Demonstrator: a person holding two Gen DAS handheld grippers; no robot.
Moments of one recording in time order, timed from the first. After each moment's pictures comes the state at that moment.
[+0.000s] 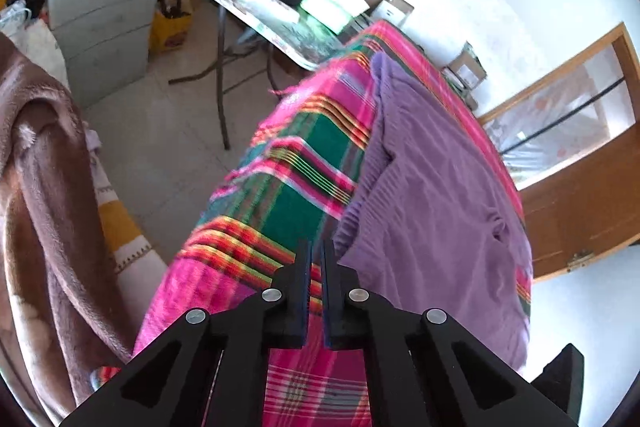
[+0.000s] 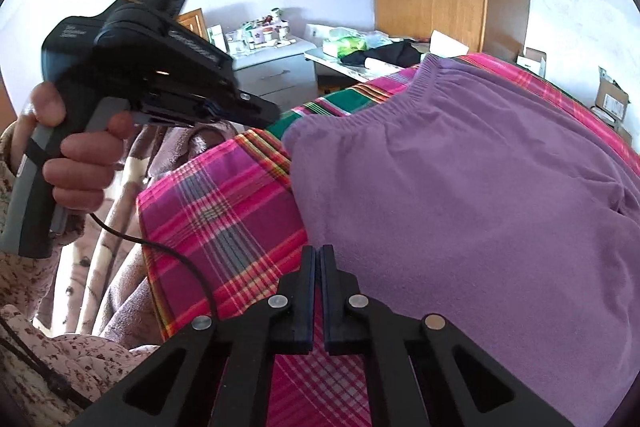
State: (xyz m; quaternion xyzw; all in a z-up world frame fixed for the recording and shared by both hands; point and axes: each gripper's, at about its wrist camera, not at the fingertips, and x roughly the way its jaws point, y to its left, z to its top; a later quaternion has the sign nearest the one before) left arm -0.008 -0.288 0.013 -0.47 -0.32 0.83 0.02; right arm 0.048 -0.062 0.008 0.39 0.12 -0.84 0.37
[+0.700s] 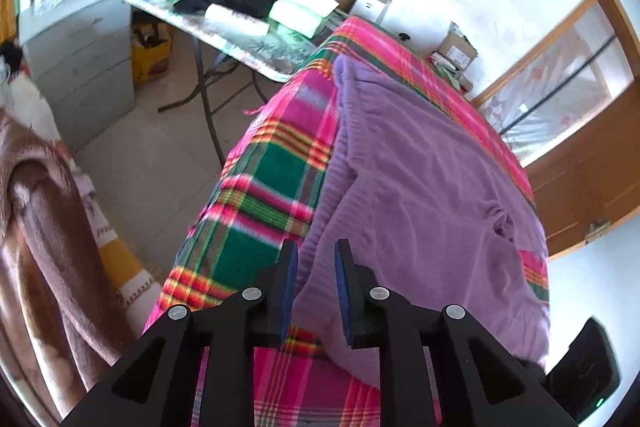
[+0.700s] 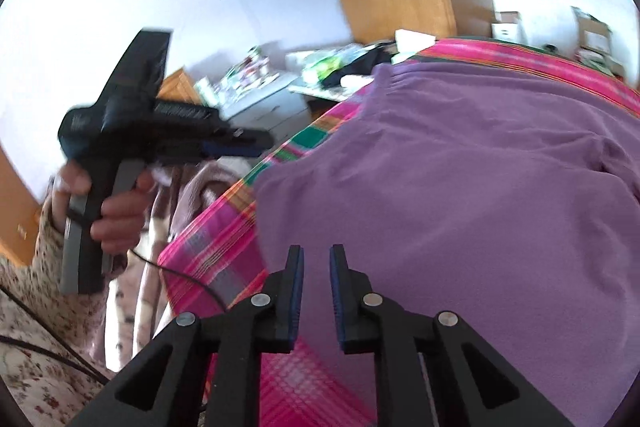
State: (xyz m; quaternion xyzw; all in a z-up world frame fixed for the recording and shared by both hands) left arm -0.043 -0.258 0.039 -0.46 -0.24 0.85 0.03; right arm 0.018 0.008 0.035 0.40 -0.03 -0.85 0.36
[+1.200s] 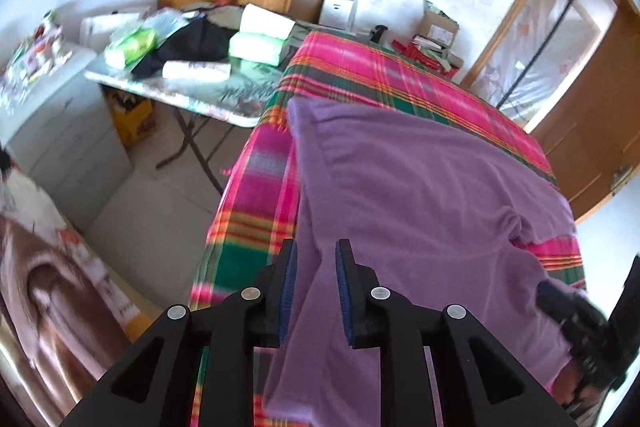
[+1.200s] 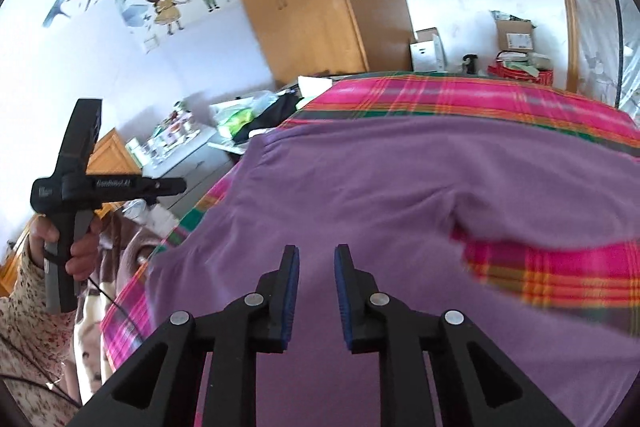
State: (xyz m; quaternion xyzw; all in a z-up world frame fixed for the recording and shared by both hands) left arm -0.112 -0.224 0.069 -0.46 -0.12 0.88 0.04; right arm -0.055 0.097 0.068 0.37 -0.06 -0.90 0.24
